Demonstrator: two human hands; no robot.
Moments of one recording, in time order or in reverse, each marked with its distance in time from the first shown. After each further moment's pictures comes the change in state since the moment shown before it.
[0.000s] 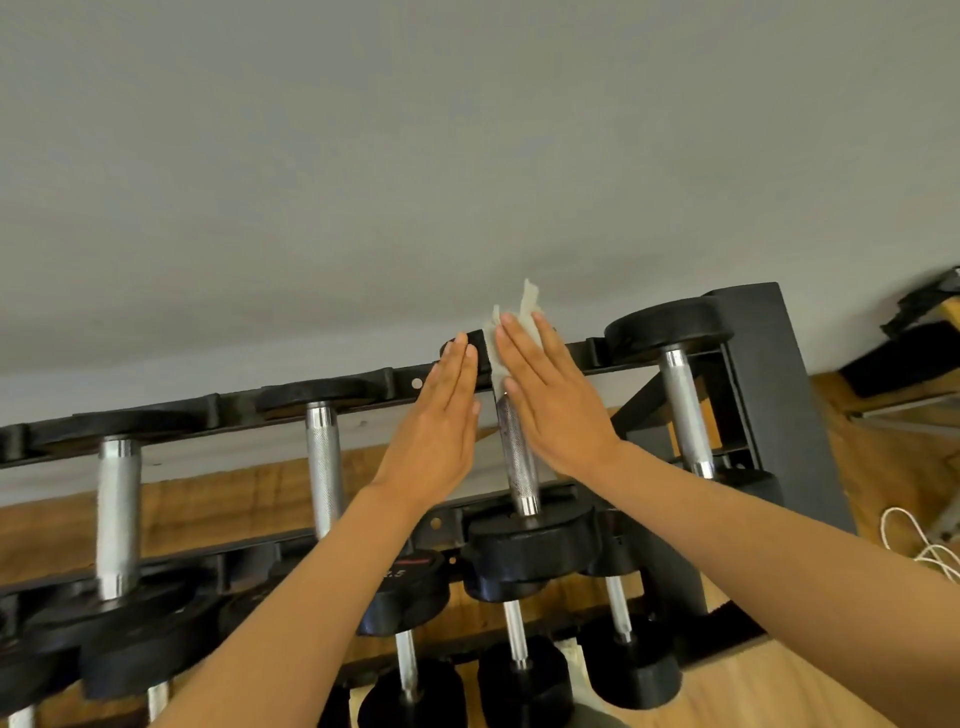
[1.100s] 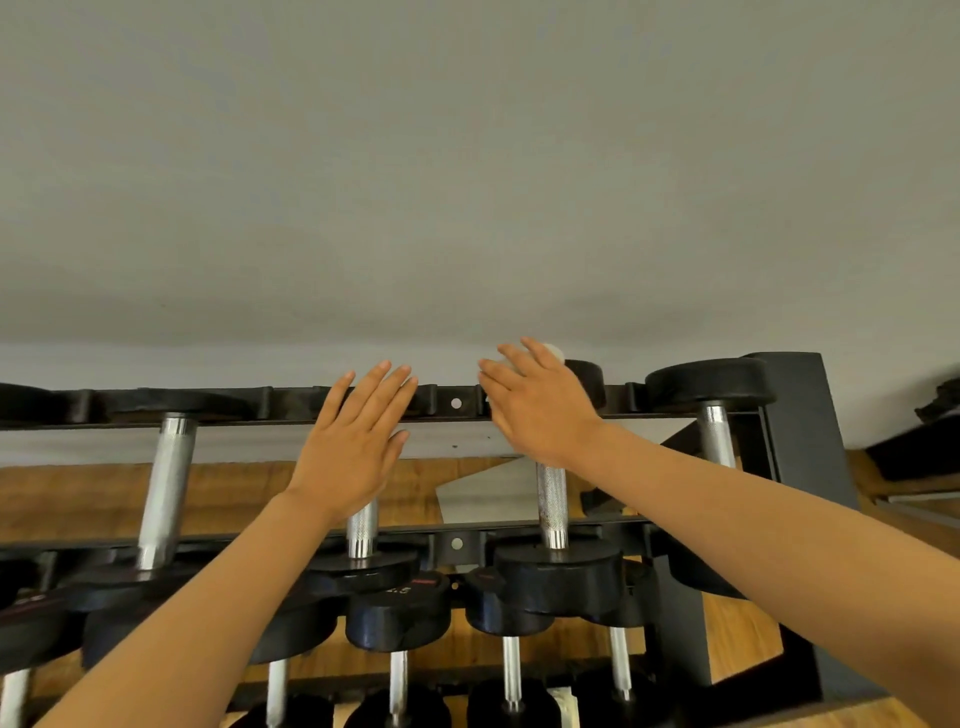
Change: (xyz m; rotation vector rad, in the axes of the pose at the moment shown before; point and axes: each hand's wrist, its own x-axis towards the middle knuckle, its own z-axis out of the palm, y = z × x) left_hand -0.048 -0.100 -0.050 0.640 0.119 0.049; right_hand 0.066 -0.020 0.002 -0.409 -0.210 -0.315
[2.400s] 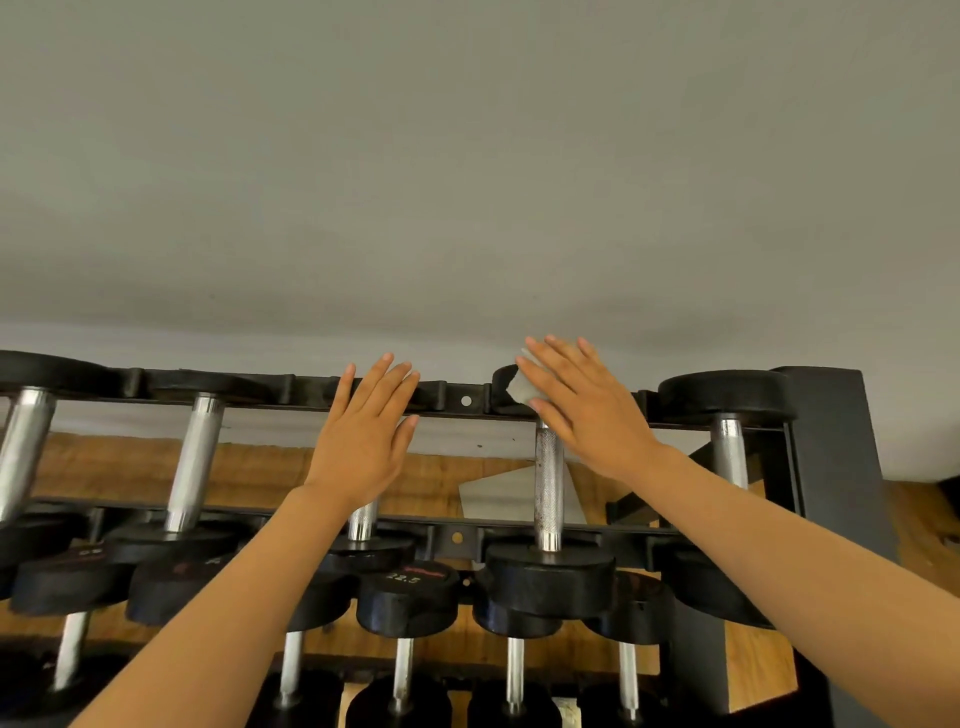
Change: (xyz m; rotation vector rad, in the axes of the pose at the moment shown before) left_hand 0.006 0.022 -0.021 -0.135 -0.079 -0.218; right_hand -0.039 0.035 0.016 0.411 0.302 0.065
